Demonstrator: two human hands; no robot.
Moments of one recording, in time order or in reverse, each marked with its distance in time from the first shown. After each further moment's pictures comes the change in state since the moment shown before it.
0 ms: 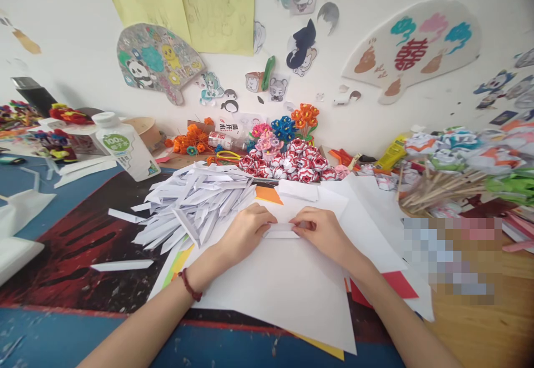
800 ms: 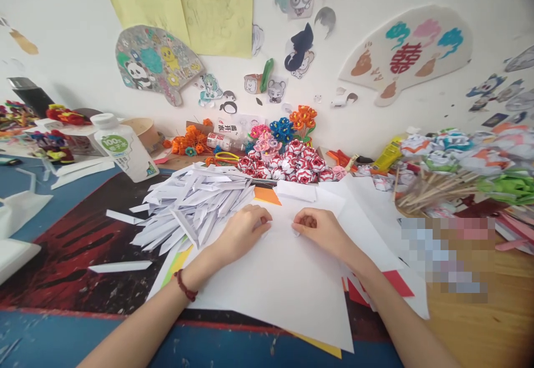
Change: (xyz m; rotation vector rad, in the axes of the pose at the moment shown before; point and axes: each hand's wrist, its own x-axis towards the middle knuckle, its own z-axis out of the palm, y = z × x) left_hand 0.000 0.000 -0.003 -0.032 -0.031 -0.178; right_hand 0.001 0.003 -0.005 0.056 -0.013 0.182
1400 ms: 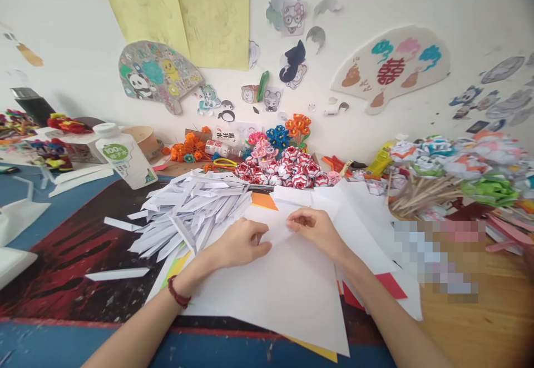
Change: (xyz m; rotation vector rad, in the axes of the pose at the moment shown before) left_hand -0.005 0.025 -0.024 -0.065 -0.203 -0.015; right_hand 0.002 -0.006 0.000 0.336 0.058 -0.060
